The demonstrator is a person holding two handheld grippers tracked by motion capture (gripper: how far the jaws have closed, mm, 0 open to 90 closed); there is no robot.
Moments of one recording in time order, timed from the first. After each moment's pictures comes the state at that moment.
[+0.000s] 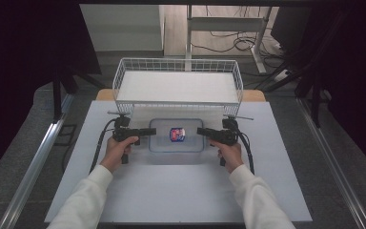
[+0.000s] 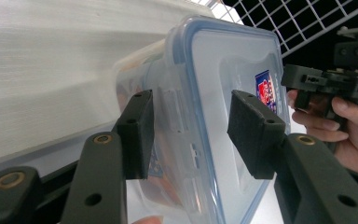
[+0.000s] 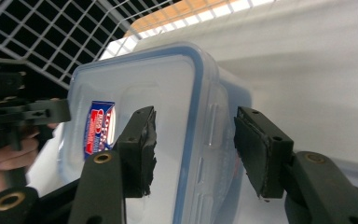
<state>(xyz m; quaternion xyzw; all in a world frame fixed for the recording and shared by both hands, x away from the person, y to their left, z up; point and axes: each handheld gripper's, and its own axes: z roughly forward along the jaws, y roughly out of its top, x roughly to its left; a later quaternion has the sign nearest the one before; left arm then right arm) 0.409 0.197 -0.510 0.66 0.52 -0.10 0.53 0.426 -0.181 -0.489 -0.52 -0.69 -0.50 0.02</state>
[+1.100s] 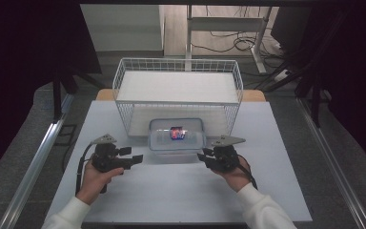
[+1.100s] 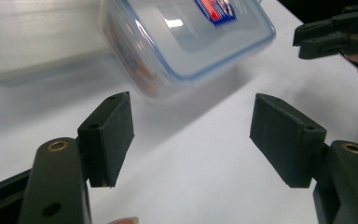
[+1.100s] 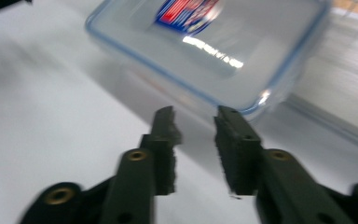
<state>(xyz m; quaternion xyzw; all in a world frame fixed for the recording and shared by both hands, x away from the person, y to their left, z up) 0.287 0.210 -0.481 0.75 0.46 0.05 0.47 0.328 -0.166 -0.470 -0.33 -0.84 -0.41 -0.13</state>
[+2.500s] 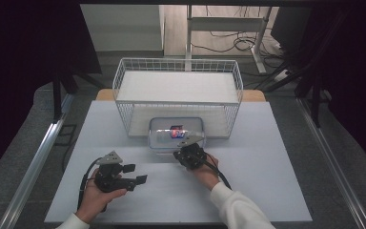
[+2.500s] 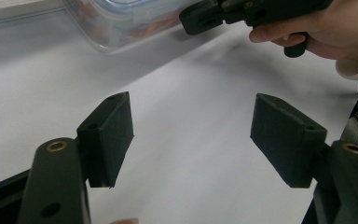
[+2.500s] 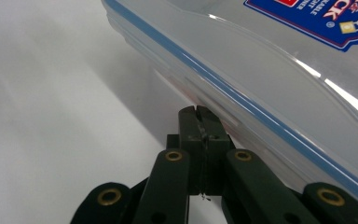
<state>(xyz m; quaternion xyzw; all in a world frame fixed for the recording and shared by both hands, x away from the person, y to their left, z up) 0.248 0.191 -0.492 0.78 0.43 0.04 0.45 0.355 -0.081 -0.514 -0.29 -0.87 -0.38 -0.12</state>
